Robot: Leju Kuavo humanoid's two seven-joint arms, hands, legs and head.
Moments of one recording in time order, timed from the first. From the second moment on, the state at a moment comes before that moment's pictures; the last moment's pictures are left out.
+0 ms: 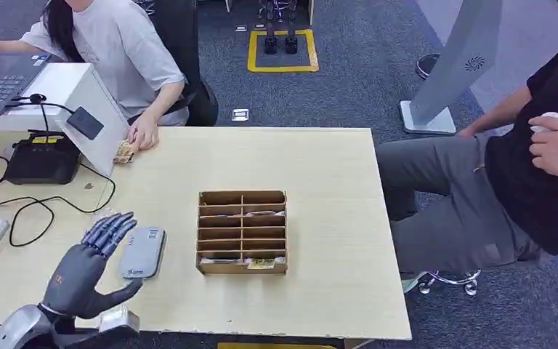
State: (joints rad) left arm 0.33 0.44 -0.14 -1.93 -0.84 0.24 -0.31; right arm -0.04 -0.03 0.35 -0.18 0.59 -0.34 0.00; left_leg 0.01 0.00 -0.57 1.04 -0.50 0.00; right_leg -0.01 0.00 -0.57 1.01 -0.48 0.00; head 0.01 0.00
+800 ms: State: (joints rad) left arm 0.20 0.36 -0.61 -1.81 -1.19 0.42 0.10; right arm -0.04 -0.03 0.32 -0.18 0.61 -0.35 0.02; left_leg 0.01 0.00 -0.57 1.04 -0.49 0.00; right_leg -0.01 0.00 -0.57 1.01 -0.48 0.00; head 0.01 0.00
